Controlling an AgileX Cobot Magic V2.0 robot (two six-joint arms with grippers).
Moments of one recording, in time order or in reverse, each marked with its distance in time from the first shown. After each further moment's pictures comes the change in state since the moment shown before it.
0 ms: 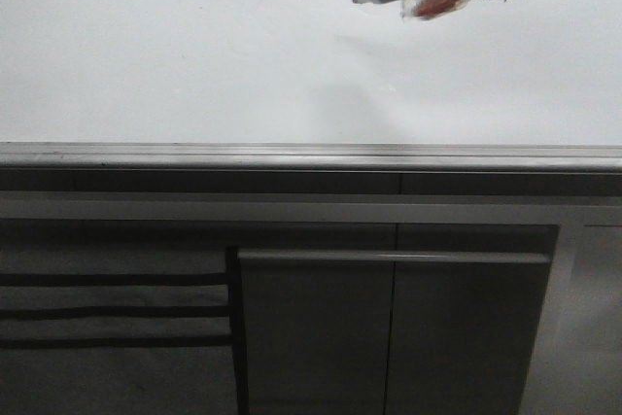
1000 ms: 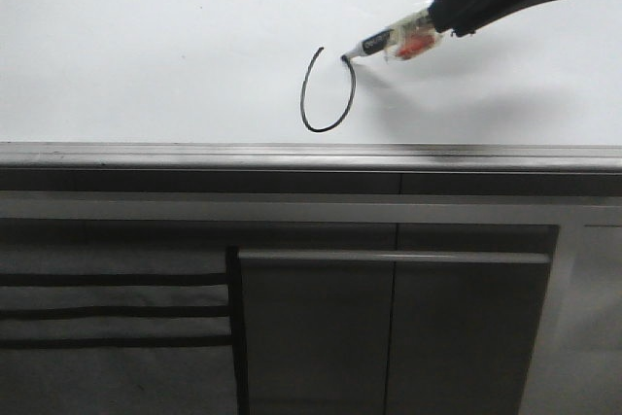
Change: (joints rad) left arm 0.000 0.005 0.000 0.000 -0.011 0.000; right arm -0.104 0.275 -0.275 -0.067 0.250 0.067
